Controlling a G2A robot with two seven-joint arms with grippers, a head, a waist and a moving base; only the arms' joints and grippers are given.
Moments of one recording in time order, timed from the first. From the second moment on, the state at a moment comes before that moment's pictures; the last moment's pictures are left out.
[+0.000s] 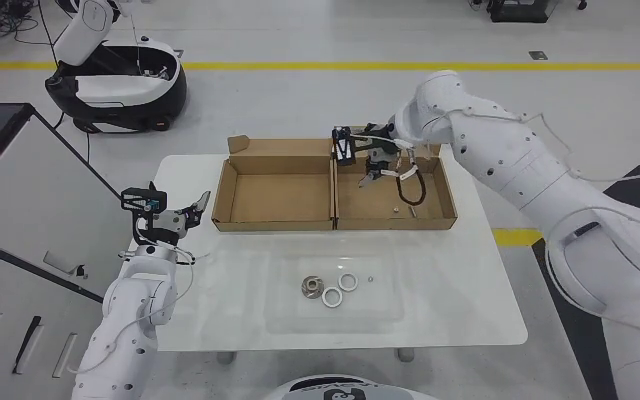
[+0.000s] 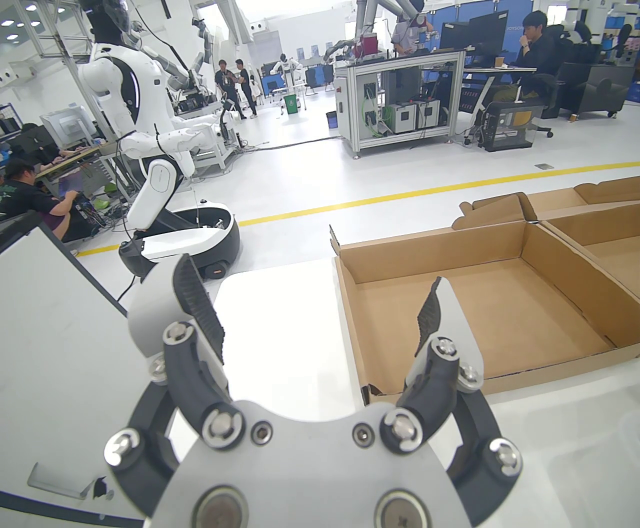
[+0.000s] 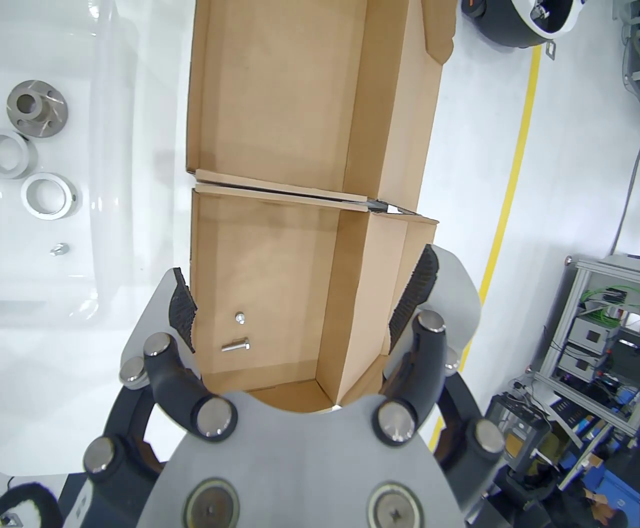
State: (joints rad) left arm 1.73 -1.15 -1.60 -1.80 1.33 0.00 0.00; right arm -0.26 -1.13 0.33 -1.14 -0.80 -0.97 0.75
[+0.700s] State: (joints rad) left arm 1.73 -1.15 -1.60 -1.80 1.33 0.00 0.00; right arm -0.27 -1.05 0.26 -1.59 -0.41 -0.40 1.37
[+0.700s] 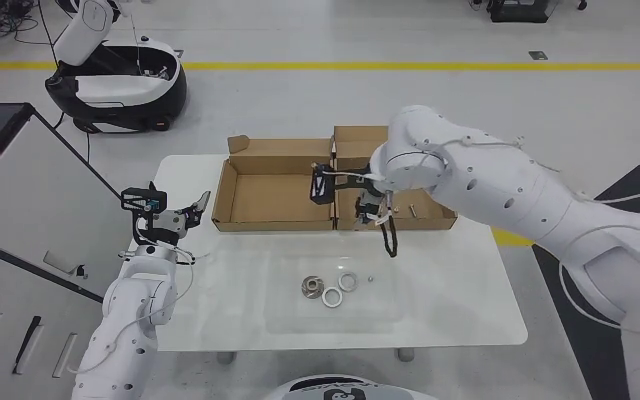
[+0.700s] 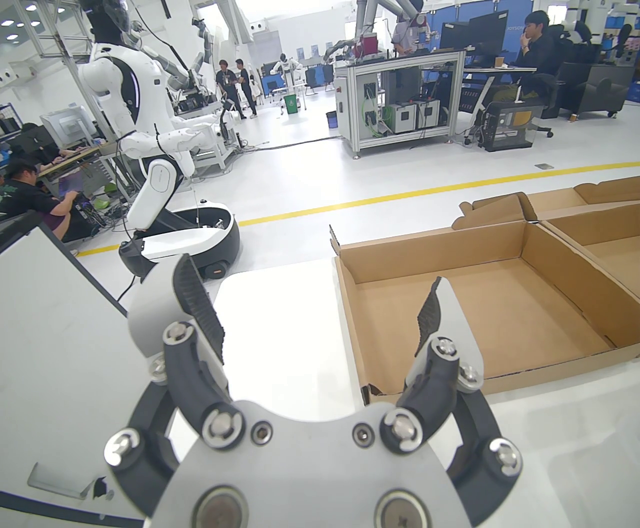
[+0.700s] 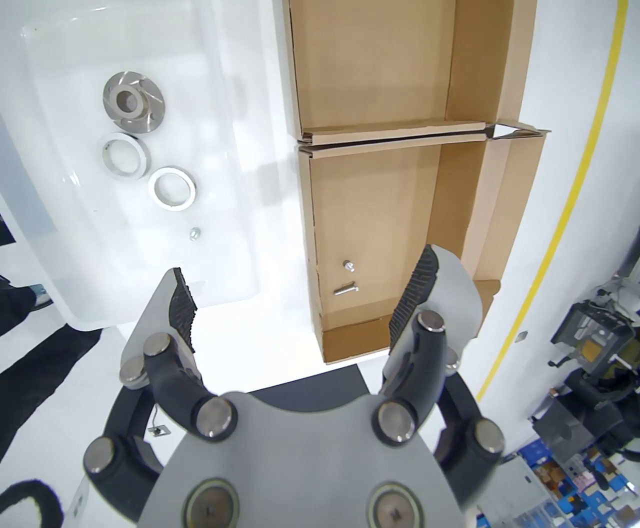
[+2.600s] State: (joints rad) left arm 1.73 -1.15 -1.60 -1.80 1.33 0.00 0.00; right arm -0.53 -1.04 0.26 -1.60 -0.41 -0.19 1.45
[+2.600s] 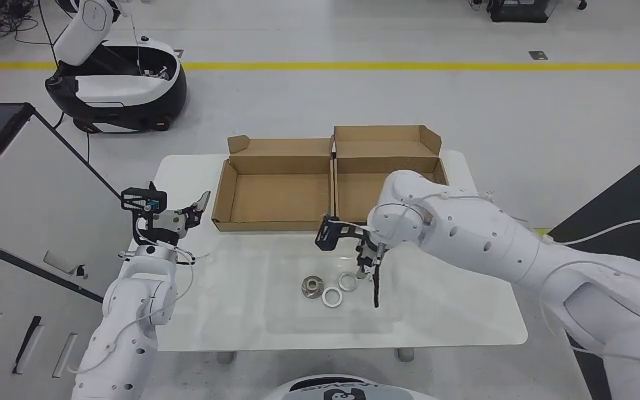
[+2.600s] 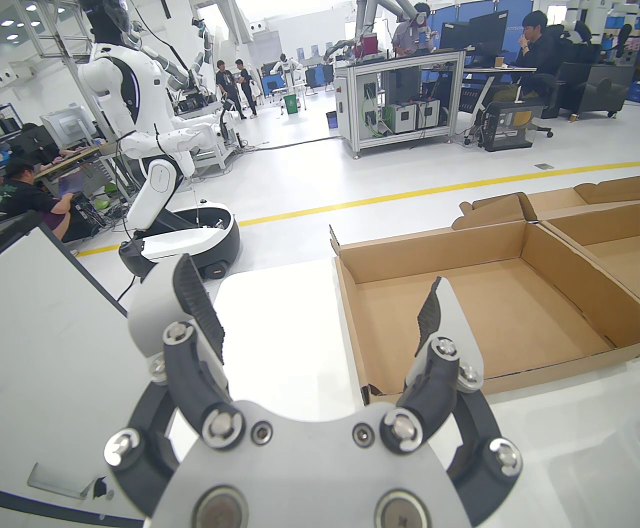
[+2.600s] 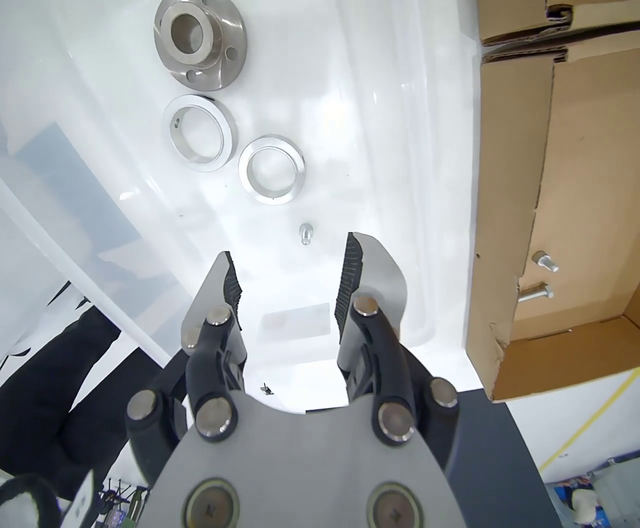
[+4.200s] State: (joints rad) left arm 1.73 -1.15 -1.60 -1.80 1.33 0.00 0.00; right arm -0.63 -1.11 0.27 -1.44 -0.49 -0.21 1.48
